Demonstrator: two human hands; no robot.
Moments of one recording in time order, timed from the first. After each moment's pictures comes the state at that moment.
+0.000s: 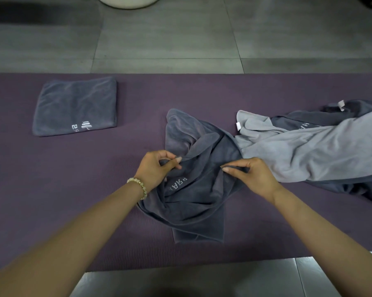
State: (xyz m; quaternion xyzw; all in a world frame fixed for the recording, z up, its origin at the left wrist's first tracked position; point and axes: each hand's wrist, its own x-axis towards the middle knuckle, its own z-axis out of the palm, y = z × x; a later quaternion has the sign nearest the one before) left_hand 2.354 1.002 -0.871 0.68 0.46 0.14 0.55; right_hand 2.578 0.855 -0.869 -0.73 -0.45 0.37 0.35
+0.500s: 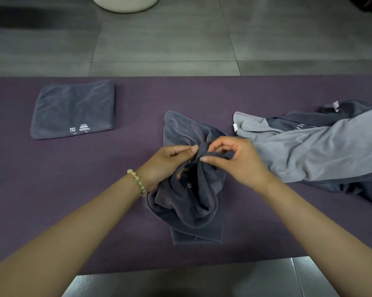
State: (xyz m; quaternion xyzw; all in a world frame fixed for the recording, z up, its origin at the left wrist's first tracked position) left_hand 2.379 0.988 -0.807 0.59 0.37 0.06 0.71; right_hand 2.544 0.889 -0.809 -0.65 -0.50 0.34 0.45
